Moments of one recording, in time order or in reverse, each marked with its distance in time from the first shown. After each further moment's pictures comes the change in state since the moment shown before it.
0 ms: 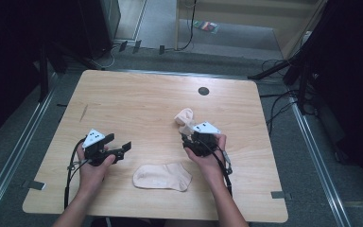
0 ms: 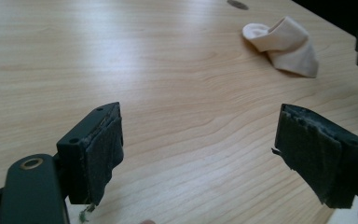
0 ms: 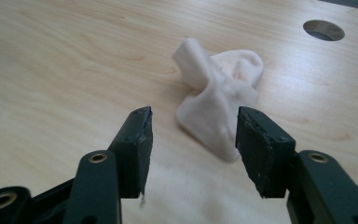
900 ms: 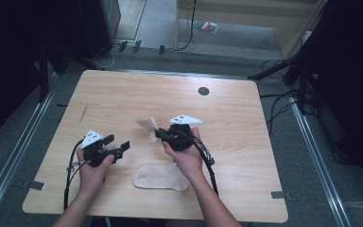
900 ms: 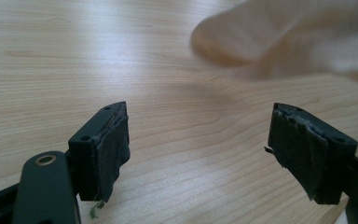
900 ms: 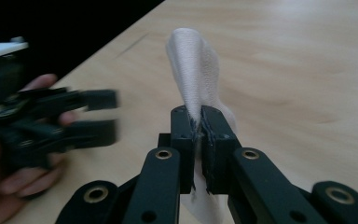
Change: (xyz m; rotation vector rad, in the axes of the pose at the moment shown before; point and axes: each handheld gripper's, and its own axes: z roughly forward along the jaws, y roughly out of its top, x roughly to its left) left arm 0.002 -0.003 -0.001 -0.014 0.005 -0.025; right arm 0.061 0.037 0.003 -0.002 0.427 0.127
